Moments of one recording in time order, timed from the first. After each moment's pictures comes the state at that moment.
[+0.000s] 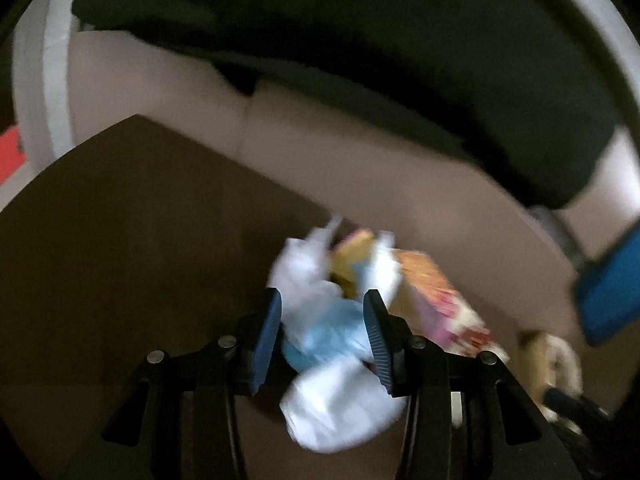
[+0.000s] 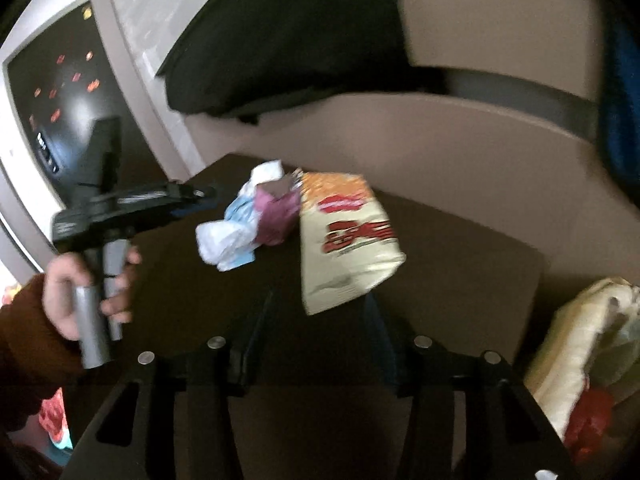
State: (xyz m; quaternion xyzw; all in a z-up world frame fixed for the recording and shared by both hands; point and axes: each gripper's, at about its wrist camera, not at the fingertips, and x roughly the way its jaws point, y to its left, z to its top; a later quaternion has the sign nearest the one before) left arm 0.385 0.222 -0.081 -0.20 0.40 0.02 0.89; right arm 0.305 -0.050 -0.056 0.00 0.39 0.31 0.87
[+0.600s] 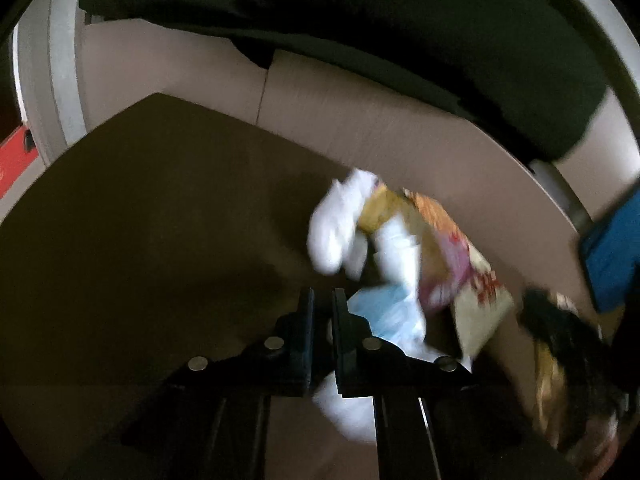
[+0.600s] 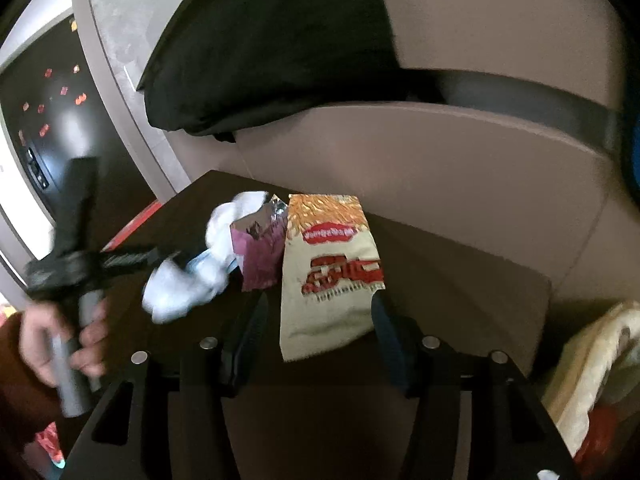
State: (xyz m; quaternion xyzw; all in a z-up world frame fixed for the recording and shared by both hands) left arm 0.334 0.228 -0.072 -0.18 0.44 -0.01 0.88; right arm 0.354 -0.001 -0.067 0.00 0.39 0.30 0.87
